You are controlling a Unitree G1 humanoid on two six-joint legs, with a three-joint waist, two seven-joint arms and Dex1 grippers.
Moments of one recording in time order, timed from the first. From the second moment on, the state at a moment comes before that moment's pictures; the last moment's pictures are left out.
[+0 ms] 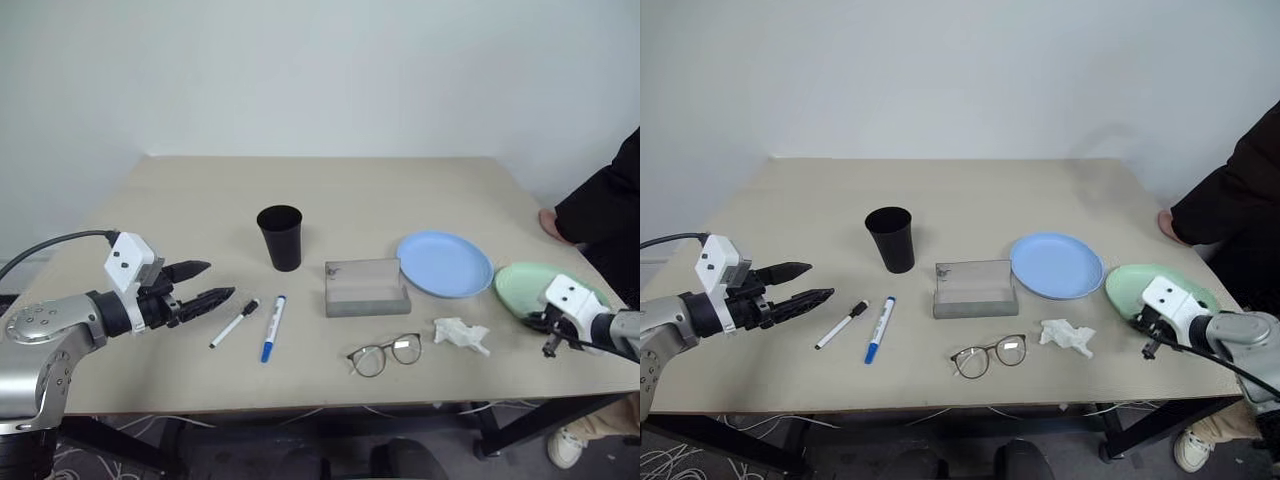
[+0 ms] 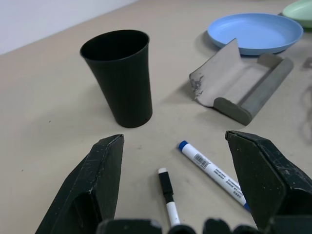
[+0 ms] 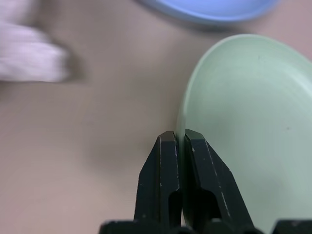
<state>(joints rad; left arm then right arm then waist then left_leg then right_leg) -0.01 0.86 0.37 -0.25 -0.53 0.58 -0.94 -0.15 -0.99 -0.03 0.22 0.07 0.32 0.92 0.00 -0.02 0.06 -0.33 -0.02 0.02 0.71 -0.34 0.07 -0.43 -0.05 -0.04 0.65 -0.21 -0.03</state>
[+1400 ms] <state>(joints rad) -0.01 0.86 0.41 -0.25 -0.53 0.58 -0.92 -0.53 -0.68 0.24 0.24 -0.06 0.20 0.98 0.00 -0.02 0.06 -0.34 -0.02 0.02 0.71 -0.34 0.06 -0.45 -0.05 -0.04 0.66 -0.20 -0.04</state>
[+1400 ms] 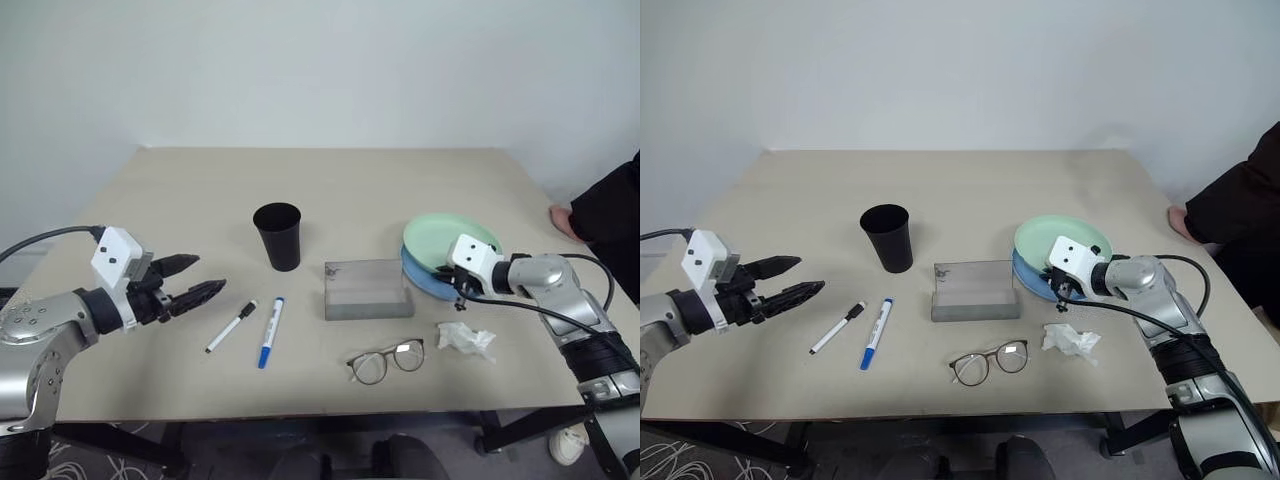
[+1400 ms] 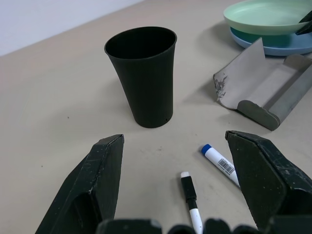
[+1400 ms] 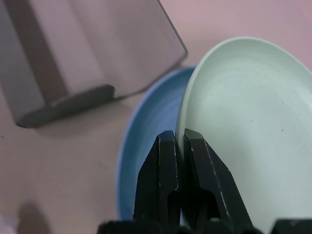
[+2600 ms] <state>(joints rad) 0.02 0.87 0.42 -0.28 -0.53 0.61 -0.94 -0.47 -0.71 0.22 0.18 -0.05 0.26 0.99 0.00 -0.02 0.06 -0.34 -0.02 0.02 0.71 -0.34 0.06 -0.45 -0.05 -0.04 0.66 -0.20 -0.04</state>
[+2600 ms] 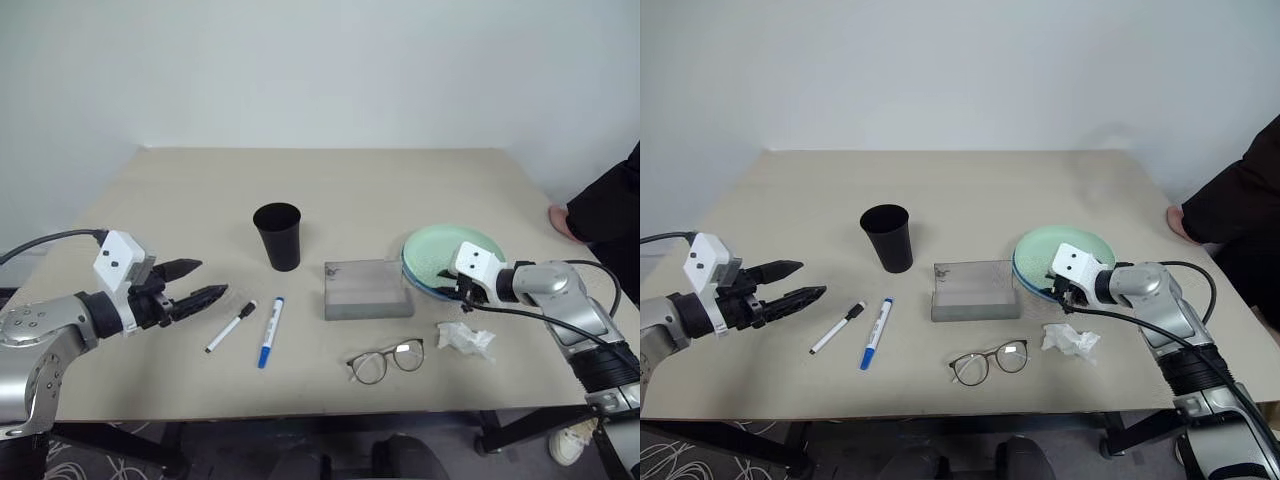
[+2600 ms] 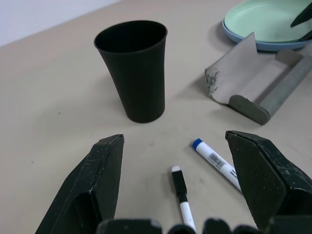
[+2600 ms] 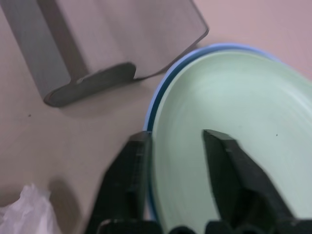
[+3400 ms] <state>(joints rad) 0.01 0.88 0.42 -0.28 -0.55 0.61 -0.94 -0.24 -0.93 -0.01 -0.17 0.28 0.55 1.19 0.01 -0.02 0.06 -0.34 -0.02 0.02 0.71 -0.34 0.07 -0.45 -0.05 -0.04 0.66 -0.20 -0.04</state>
